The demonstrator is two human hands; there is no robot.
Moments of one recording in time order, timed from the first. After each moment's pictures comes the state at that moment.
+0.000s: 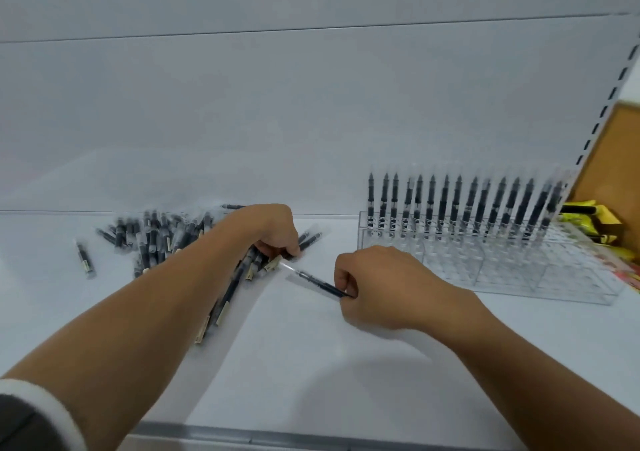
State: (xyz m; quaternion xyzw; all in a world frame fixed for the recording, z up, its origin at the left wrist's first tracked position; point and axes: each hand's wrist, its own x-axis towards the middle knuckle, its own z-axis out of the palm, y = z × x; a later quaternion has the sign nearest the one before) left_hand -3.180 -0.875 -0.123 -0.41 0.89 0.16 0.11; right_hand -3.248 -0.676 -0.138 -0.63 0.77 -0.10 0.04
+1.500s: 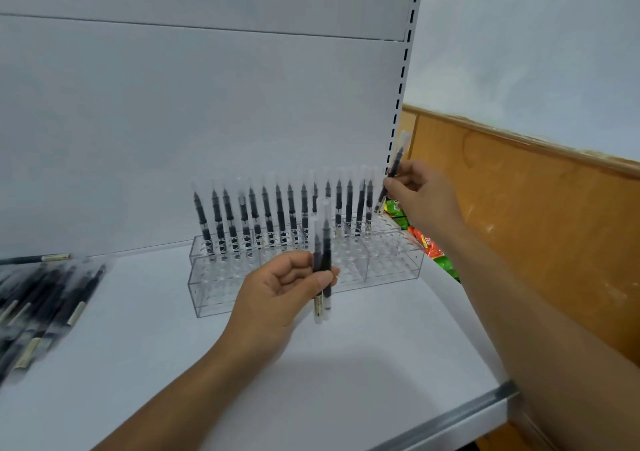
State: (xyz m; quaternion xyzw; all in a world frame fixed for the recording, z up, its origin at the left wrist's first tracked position) left_hand -3.253 -0.683 -0.178 -0.06 0.63 0.74 -0.23; right_hand -3.471 -0.551 -0.130 -0.27 0.80 -0.52 -0.13
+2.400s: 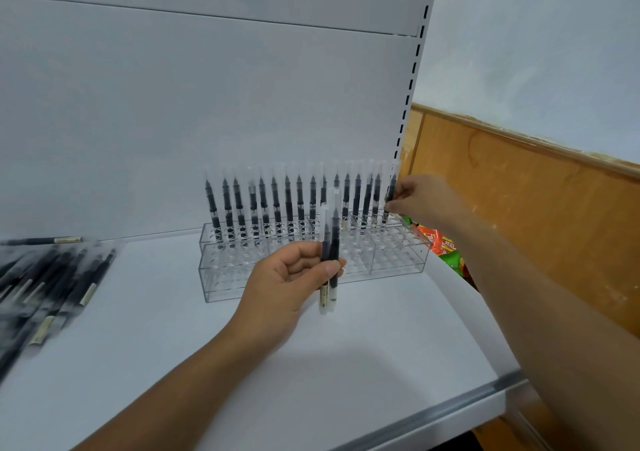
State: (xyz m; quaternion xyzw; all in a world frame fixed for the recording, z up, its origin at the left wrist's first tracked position) left_hand -3.253 -0.683 -0.179 -0.07 0.61 0.76 -0.22; right_hand -3.476 -0.553 -0.122 -0.29 0.91 -0.28 -0.05
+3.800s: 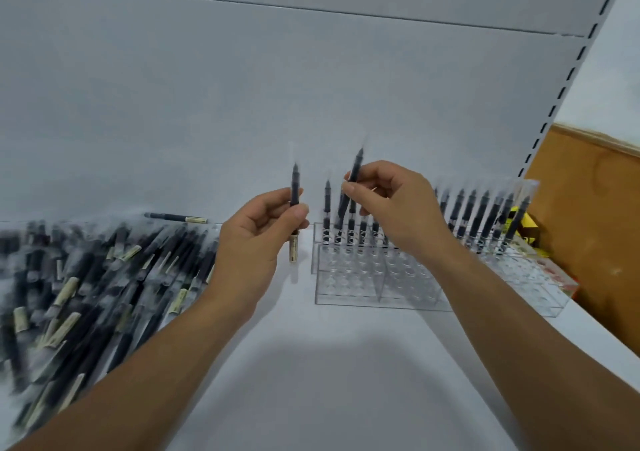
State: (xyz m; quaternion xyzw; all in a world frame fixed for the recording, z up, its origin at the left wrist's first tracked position) left_hand -3.195 -0.806 -0.153 -0.17 0.61 0.64 -0.43; right_hand -3.347 -0.704 -0.119 -0.44 0.71 -0.55 0.02
